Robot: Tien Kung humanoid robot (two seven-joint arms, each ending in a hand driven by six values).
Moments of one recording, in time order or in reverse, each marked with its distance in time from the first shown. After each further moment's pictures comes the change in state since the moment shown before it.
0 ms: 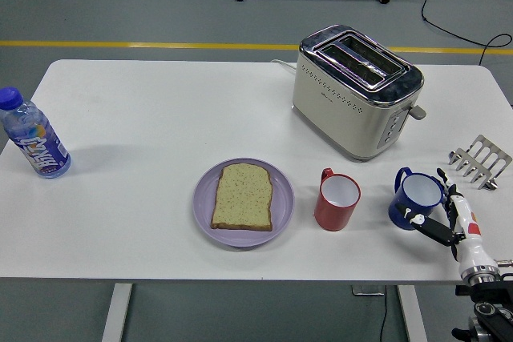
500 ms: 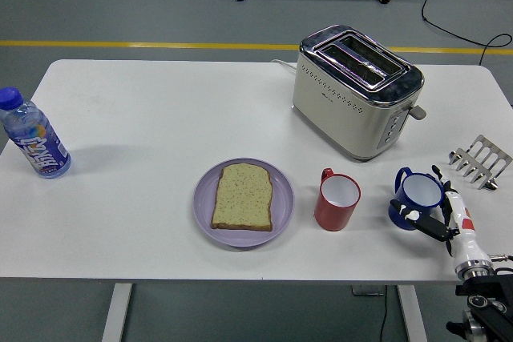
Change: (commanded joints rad) left arm -0.001 0.001 0.001 -0.002 0.000 0.003 0.000; right arm 0.047 0.014 -0.030 -0.056 0.024 -0.005 0.010
